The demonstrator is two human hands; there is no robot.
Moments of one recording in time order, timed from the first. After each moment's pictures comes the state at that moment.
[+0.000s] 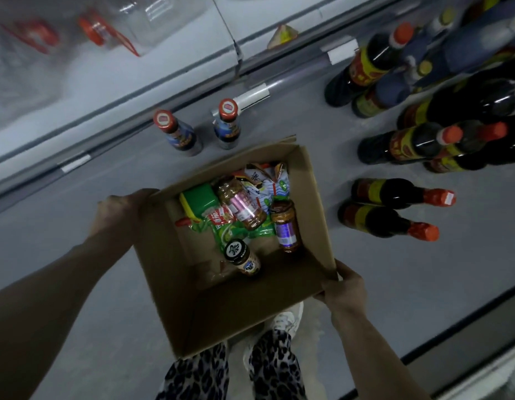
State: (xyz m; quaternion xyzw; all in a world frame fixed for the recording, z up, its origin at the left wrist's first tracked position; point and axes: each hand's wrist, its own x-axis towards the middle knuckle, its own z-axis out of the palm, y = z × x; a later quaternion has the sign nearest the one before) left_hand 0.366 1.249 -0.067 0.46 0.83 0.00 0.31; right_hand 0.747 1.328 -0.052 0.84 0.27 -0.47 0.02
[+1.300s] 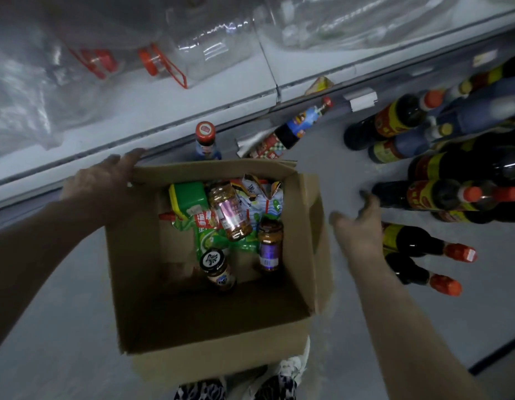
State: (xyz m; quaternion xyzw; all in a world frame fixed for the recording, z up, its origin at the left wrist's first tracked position) left_hand 0.262 1.294 -0.062 0.42 0.86 -0.11 0.28; right_hand 0.614 1.446 -0.038 0.77 0.51 -0.39 -0.04
